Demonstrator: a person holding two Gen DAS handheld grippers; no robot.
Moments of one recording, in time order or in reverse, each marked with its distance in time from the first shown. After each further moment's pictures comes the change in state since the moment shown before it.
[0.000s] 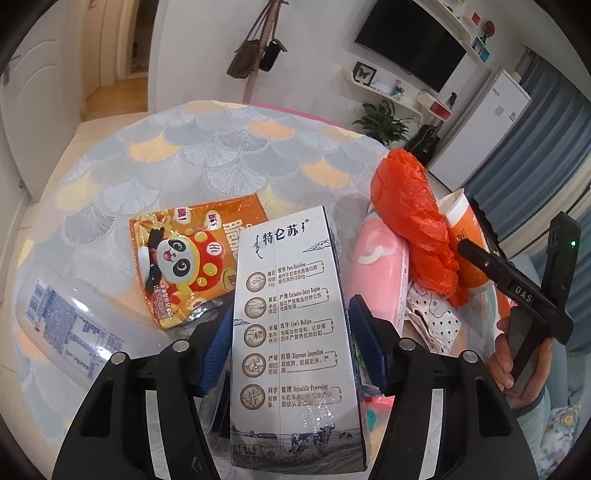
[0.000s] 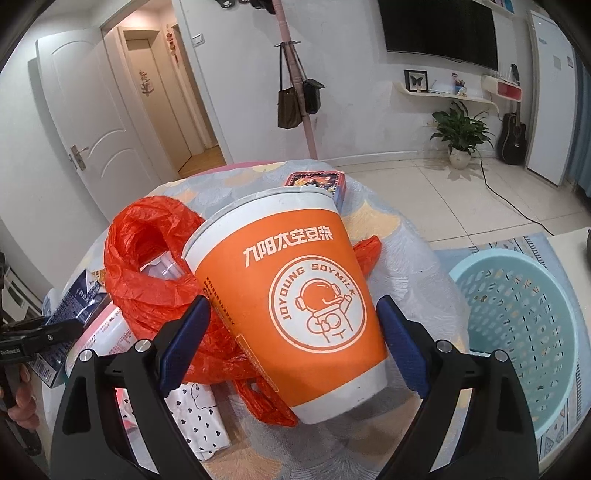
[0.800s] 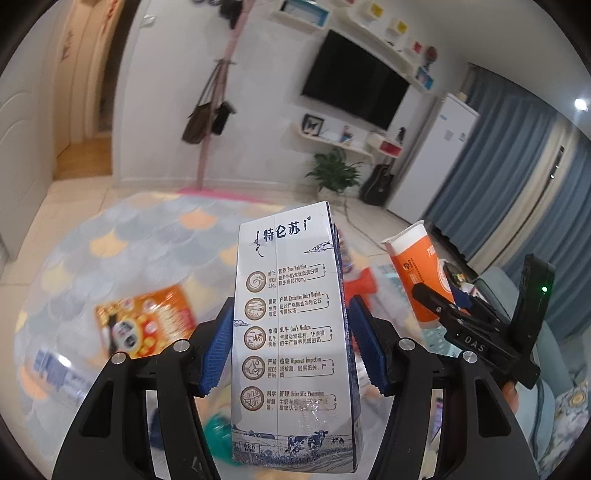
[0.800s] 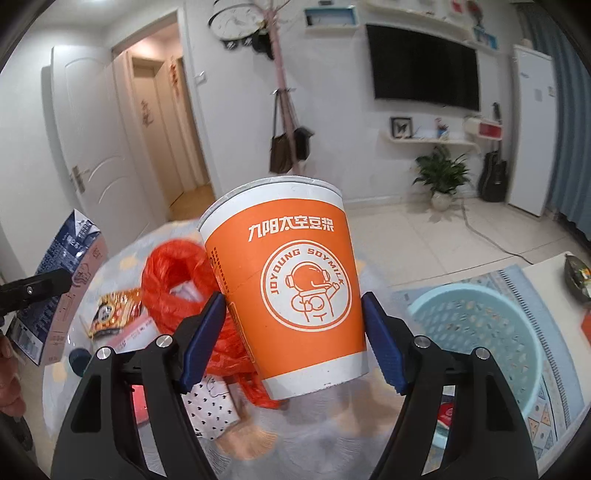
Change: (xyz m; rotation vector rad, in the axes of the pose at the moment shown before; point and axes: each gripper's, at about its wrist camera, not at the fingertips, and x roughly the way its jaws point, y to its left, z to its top) left arm -0.052 -0.077 0.024 0.134 -0.223 -0.132; right arm -0.082 0.002 -0.002 -0.015 -0.201 -0.074
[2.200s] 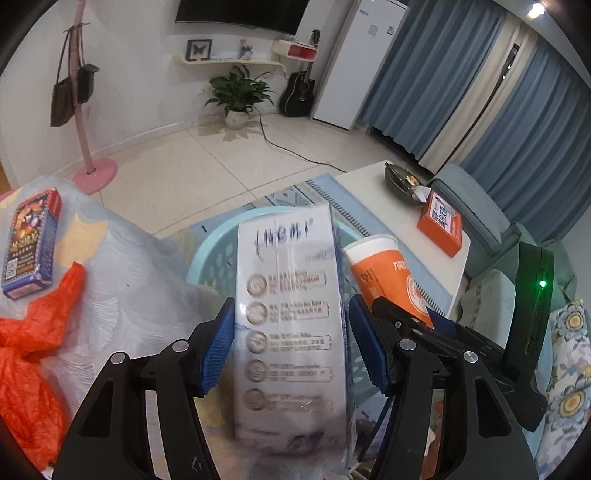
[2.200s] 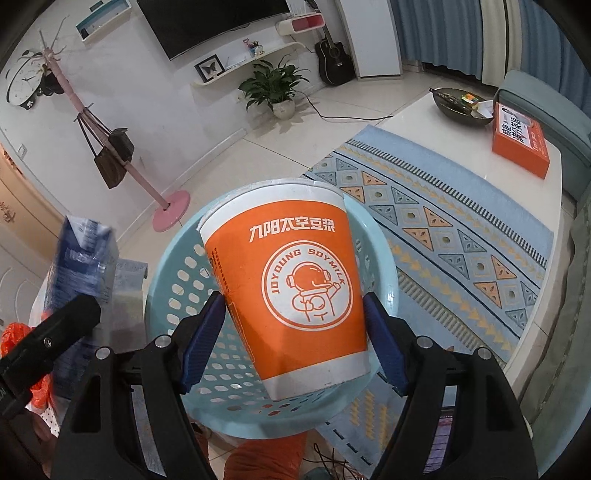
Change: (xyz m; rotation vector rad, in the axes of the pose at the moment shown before) left arm 0.251 -0.223 -0.031 0.249 0.333 -0.188; right arm 0.011 -0.258 -0.085 0.577 0.230 -0.361
